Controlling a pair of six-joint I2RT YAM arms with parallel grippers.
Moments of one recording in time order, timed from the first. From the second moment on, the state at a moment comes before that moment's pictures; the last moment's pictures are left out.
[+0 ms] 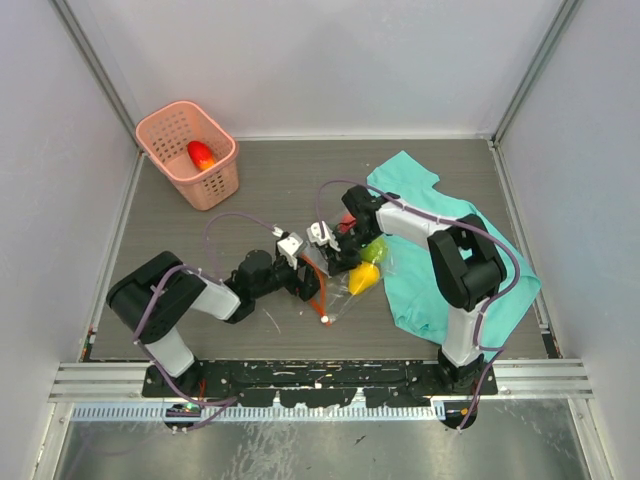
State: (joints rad) left arm -0.72 1.67 0.41 0.97 0.23 -0.18; right arm 0.53 1.89 1.27 -0.75 -0.82 -1.22
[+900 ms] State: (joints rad) left arm -0.72 1.72 0.44 0.98 0.20 -0.29; right arm 0.50 1.89 1.33 -0.56 -0.76 -0.59
